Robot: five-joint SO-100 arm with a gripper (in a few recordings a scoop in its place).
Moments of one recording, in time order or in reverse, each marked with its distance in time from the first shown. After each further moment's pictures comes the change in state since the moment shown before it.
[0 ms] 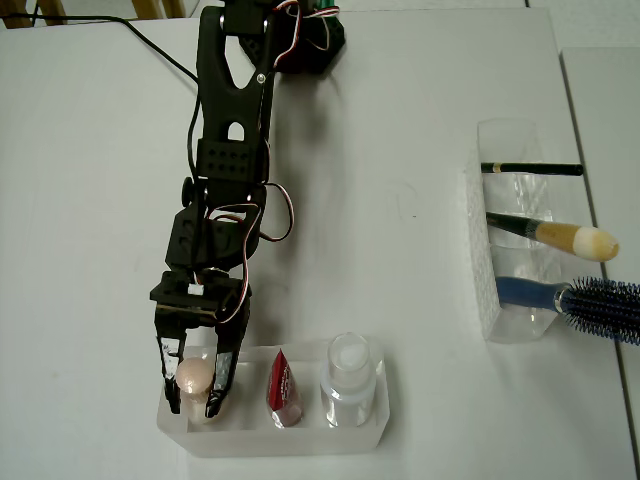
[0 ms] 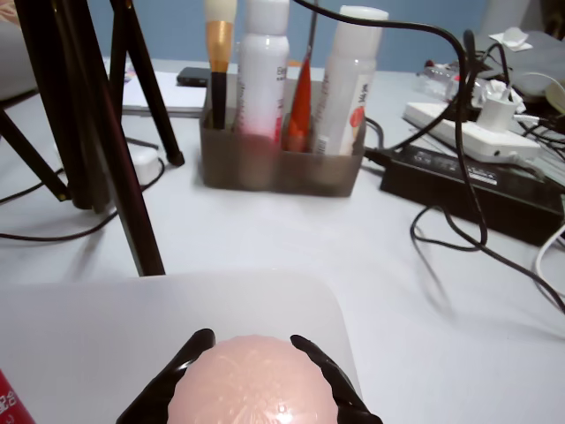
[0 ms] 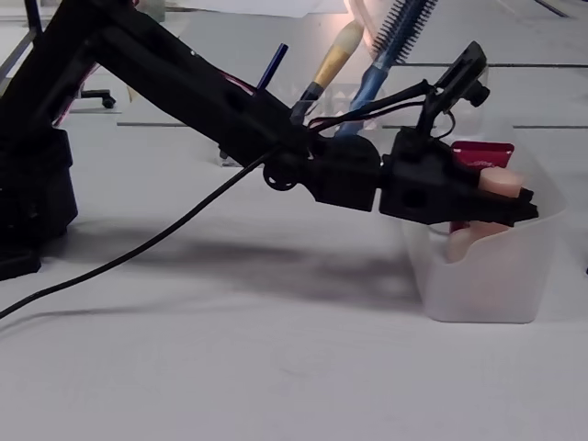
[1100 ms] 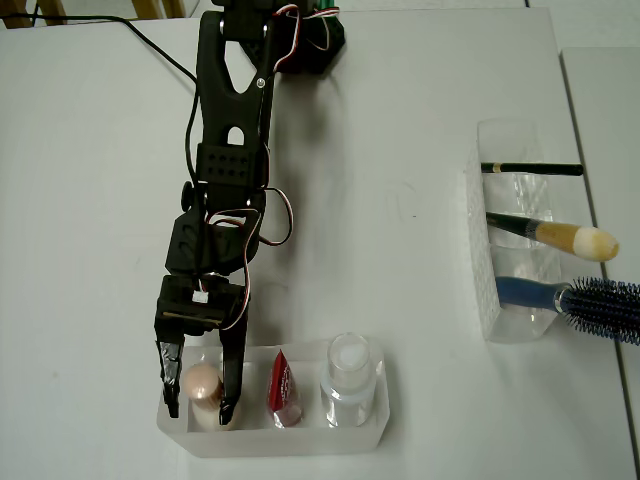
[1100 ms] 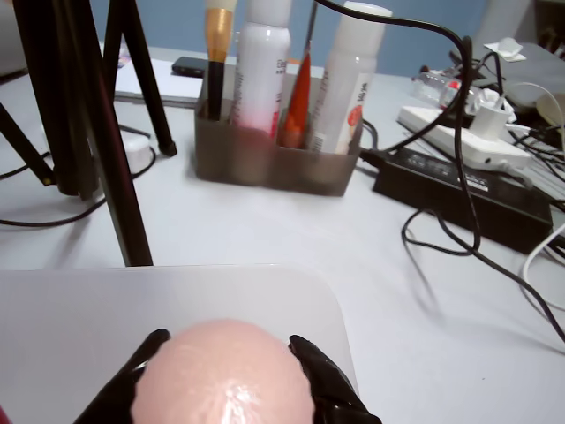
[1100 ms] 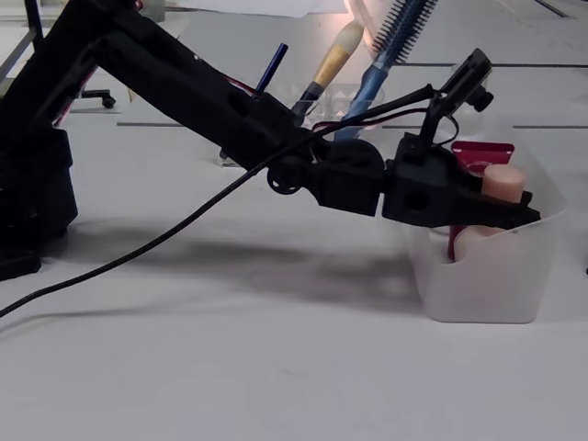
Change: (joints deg) arm 0.2 -2.6 -3.2 1.2 -3.8
